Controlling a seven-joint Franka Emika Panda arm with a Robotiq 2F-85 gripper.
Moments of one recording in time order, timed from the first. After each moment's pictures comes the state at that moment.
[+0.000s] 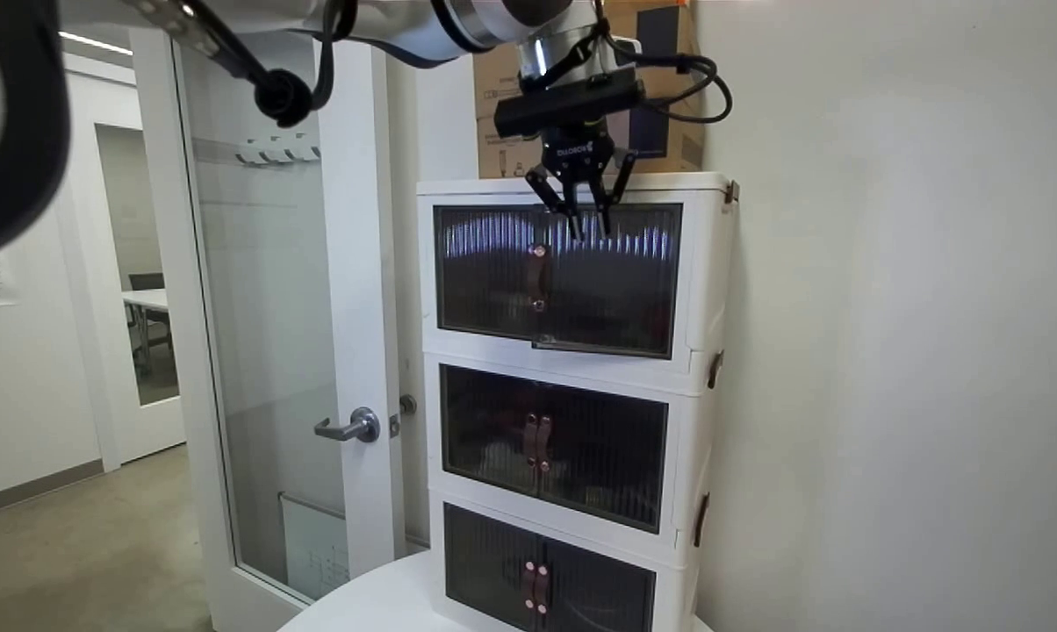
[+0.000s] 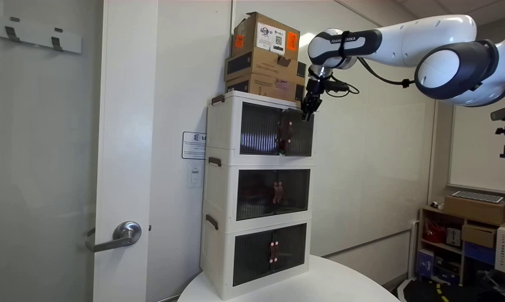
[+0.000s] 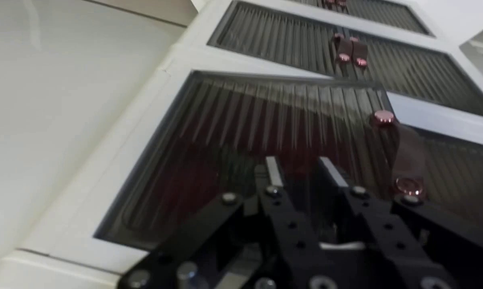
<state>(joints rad) -0.17 0.86 -0.01 -0.45 -0.04 1.76 -0.33</state>
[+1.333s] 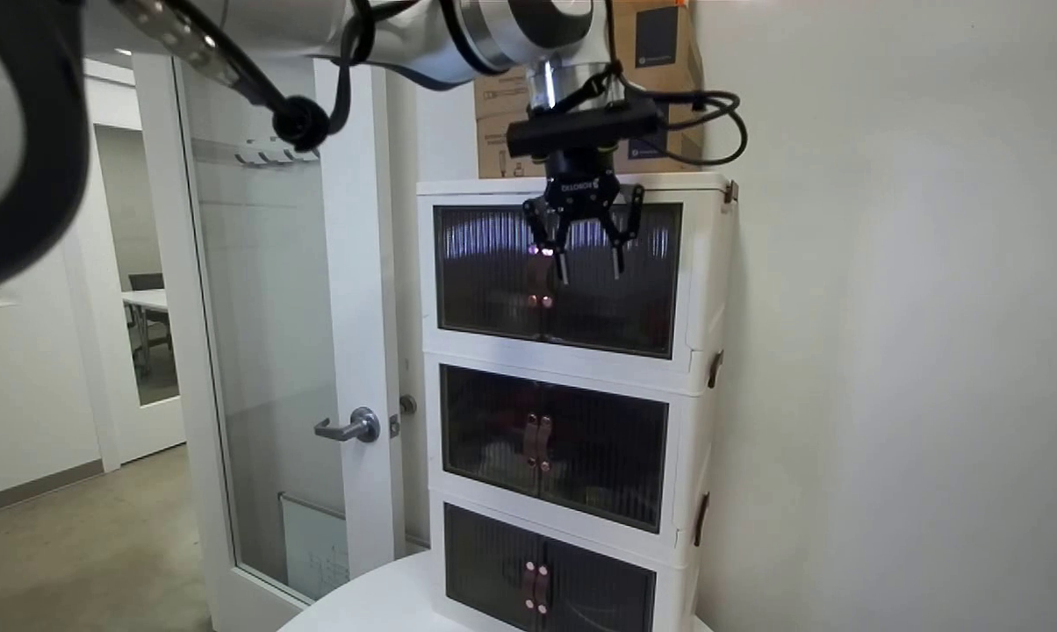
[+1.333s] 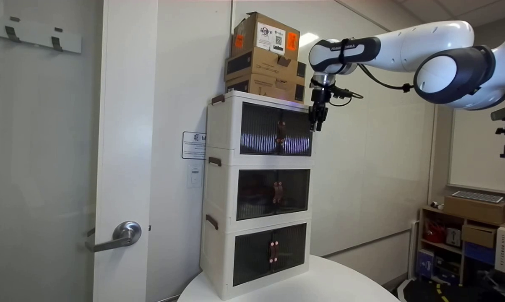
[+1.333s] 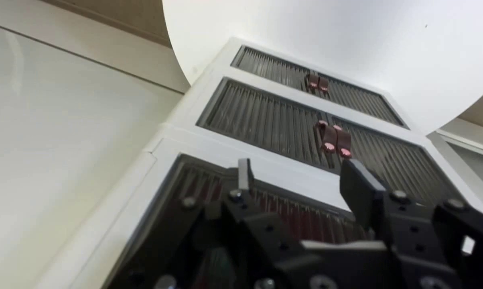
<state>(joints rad) -0.18 0.88 -0.02 -0.45 -0.06 1.56 -0.46</state>
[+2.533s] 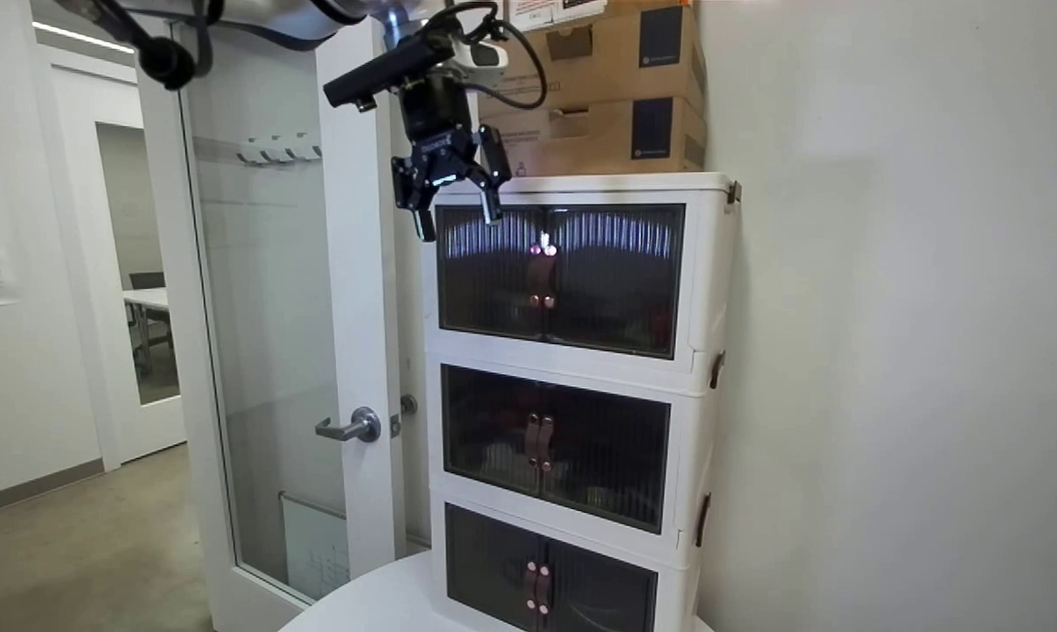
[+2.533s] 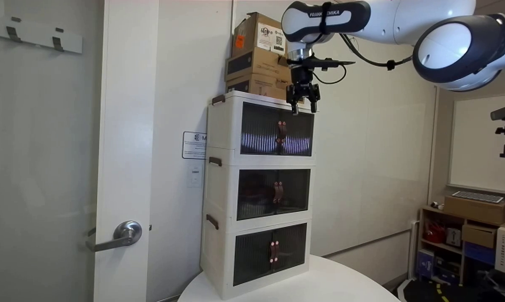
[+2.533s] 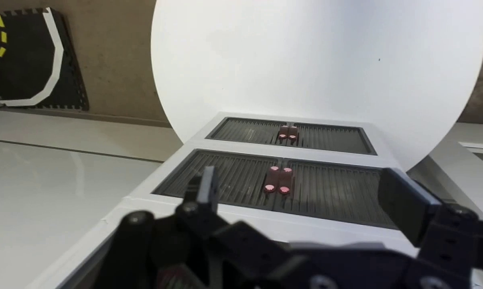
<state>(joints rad) 0.08 0.79 -0.09 -0.46 -0.19 1.27 0.02</state>
